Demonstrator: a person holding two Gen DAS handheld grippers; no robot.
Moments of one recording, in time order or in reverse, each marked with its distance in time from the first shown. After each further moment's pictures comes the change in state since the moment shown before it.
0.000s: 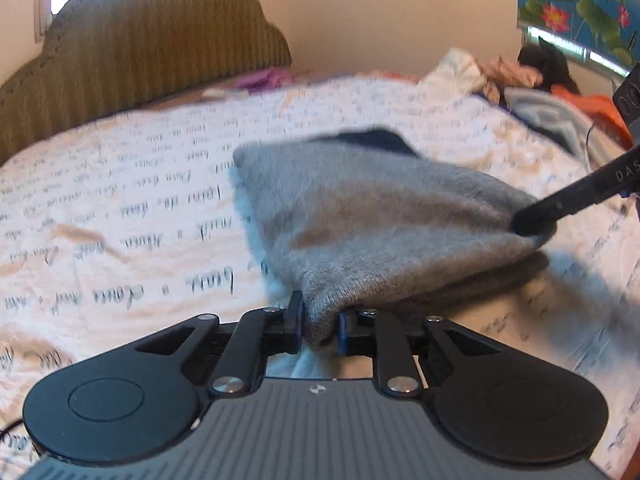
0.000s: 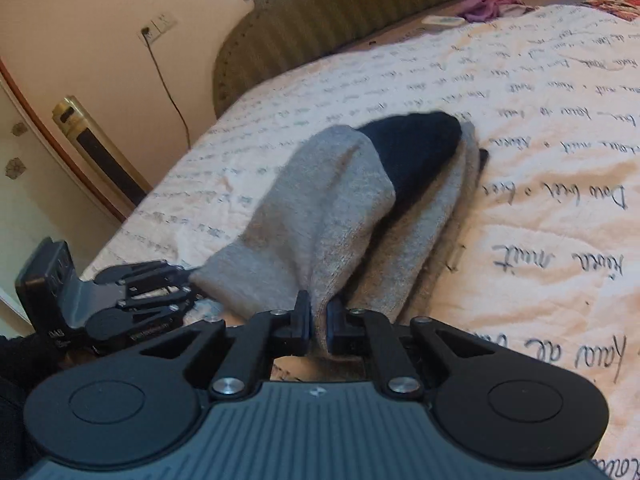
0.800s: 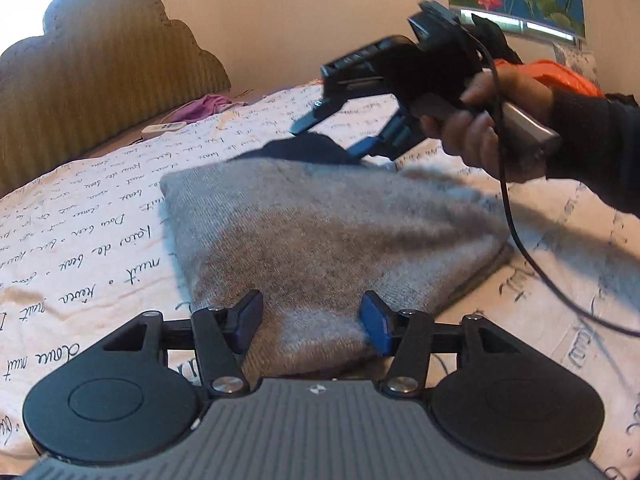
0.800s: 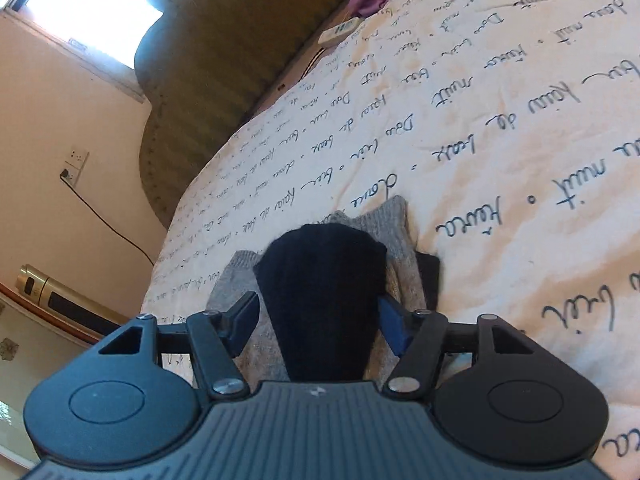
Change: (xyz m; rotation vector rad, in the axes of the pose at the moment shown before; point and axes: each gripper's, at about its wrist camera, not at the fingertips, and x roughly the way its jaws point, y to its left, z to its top) left arm 0.019 -0.041 0.004 0.177 -0.093 -0.104; right arm 0.085 -0.093 0.112 0.413 -0.150 0.061
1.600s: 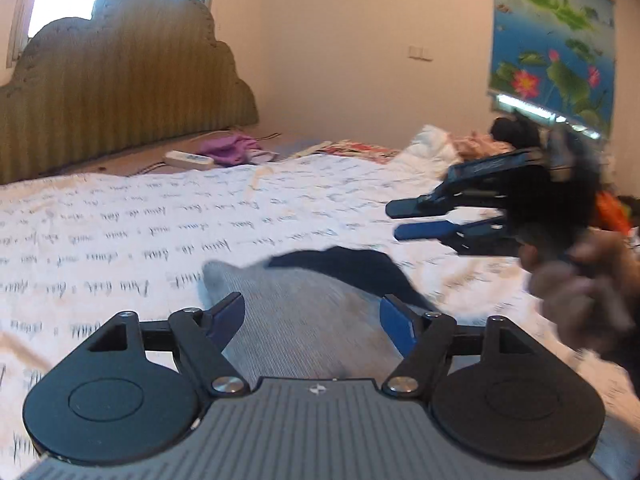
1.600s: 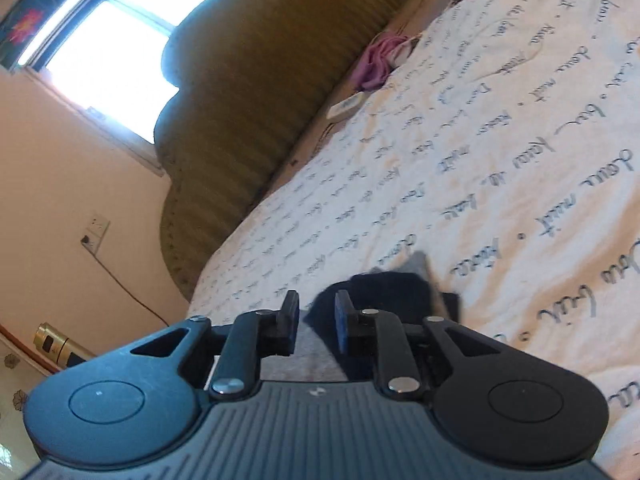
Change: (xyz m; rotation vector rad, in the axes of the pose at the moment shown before) left arm 0.028 0.070 0.077 -0.200 -0.133 0.000; right arm -0.046 0.027 -0.021 0.047 -0.239 0.052
